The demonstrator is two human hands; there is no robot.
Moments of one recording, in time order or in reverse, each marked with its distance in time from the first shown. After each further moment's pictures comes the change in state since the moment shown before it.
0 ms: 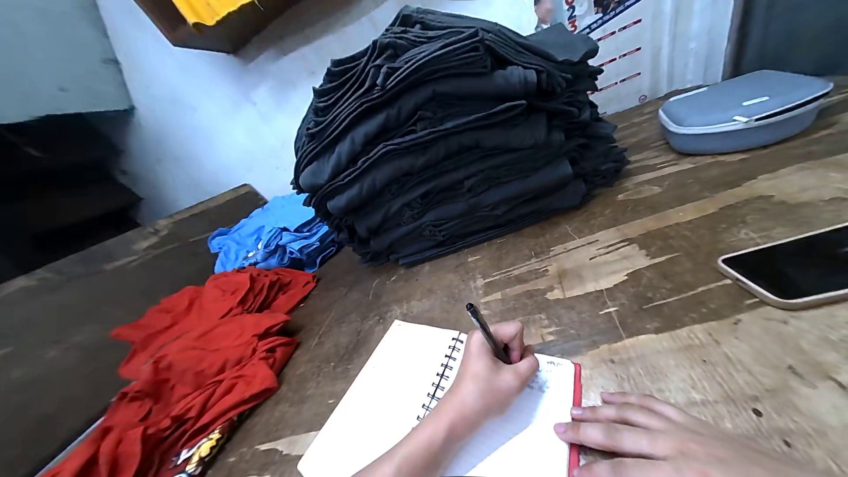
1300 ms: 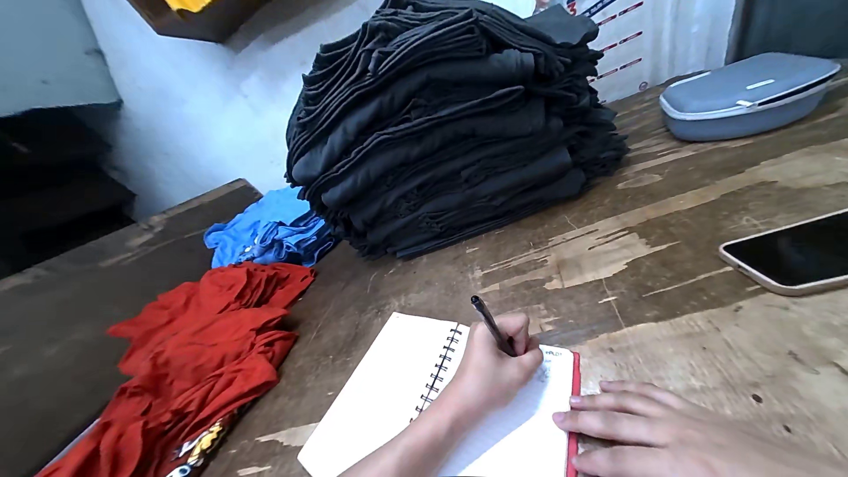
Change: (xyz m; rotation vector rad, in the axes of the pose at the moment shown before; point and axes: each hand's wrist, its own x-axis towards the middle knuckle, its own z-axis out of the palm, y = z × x) left_hand 0.001 0.002 0.003 0.023 -0.035 0.029; right_hand 0.001 0.000 0.000 0.002 0.003 0.003
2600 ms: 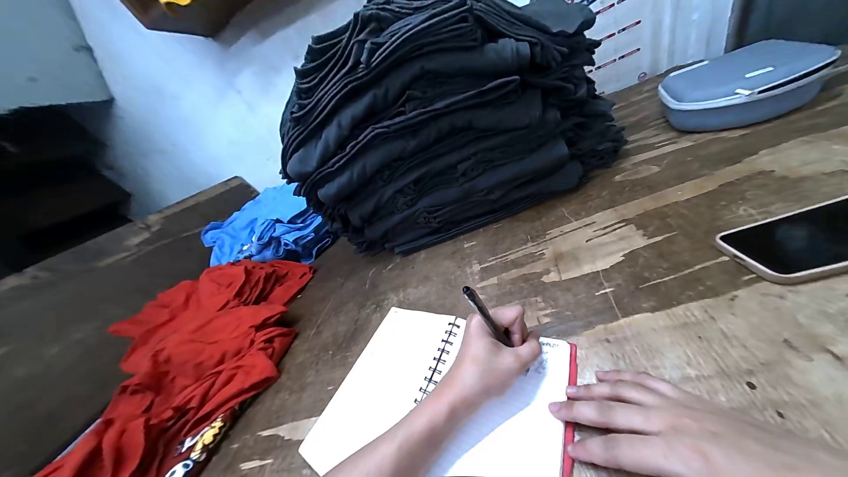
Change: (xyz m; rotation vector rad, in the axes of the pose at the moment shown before) left_hand 0.001 0.001 0.001 -0.065 0.016 -0.067; right_hand -0.001 0.000 0.001 -0.010 0.015 -0.015
